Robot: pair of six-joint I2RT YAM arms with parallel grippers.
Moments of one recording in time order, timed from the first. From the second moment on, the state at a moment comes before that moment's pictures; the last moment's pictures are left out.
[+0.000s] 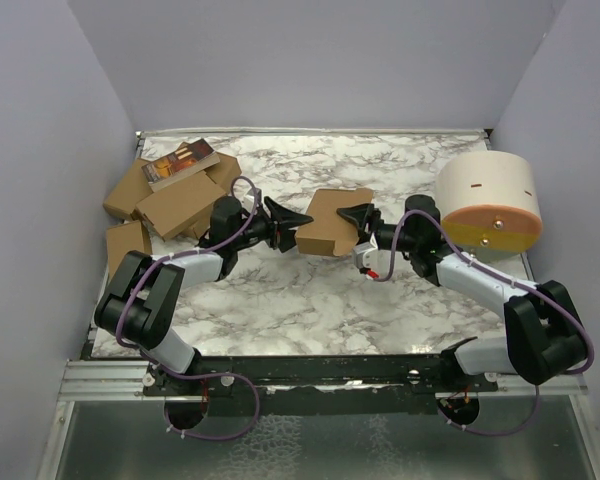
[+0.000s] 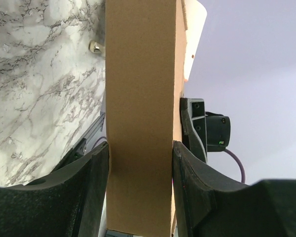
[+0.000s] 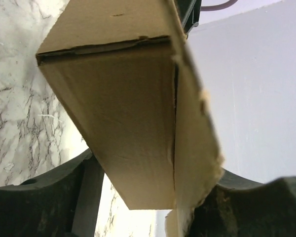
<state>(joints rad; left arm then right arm) -0.38 1.57 0.65 0.71 0.73 -1.65 0.42 1.35 0.65 0.38 -0.87 -1.46</state>
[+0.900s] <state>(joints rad) -0.31 1.40 0.51 0.74 0.62 -1.66 0.42 1.33 0.65 0.30 -0.87 -1.42</state>
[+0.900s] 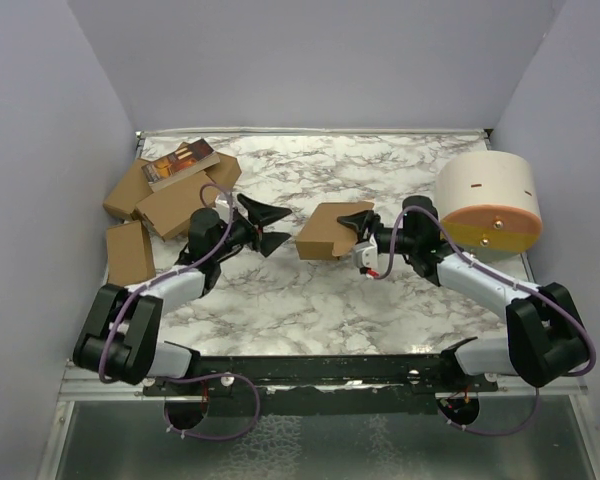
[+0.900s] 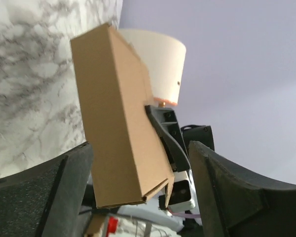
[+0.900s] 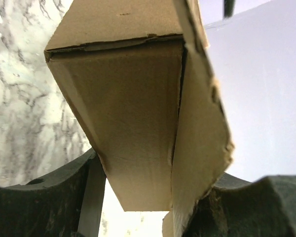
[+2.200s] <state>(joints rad) -0.51 1.25 0.09 1.50 0.48 -0.54 0.32 1.68 1.34 -0.70 -1.30 -0.56</state>
